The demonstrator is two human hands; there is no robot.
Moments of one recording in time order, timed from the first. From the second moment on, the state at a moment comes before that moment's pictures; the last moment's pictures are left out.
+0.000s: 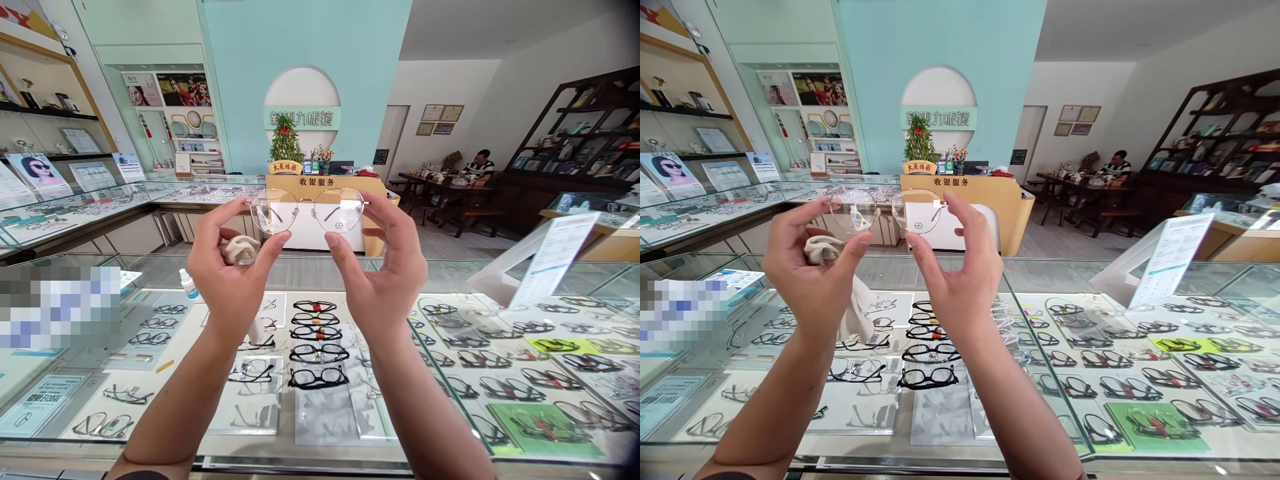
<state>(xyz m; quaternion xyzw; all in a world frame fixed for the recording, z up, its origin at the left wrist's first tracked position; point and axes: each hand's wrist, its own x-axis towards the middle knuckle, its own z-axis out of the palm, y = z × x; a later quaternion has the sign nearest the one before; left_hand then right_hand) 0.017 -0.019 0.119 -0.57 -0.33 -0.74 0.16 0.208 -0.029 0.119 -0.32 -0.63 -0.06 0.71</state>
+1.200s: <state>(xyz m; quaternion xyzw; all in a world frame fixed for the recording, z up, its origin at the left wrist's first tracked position) 0.017 -0.018 0.117 -0.57 -0.30 -0.73 0.23 0.193 -0.018 0.110 -0.31 -0.63 -0.01 0.71</state>
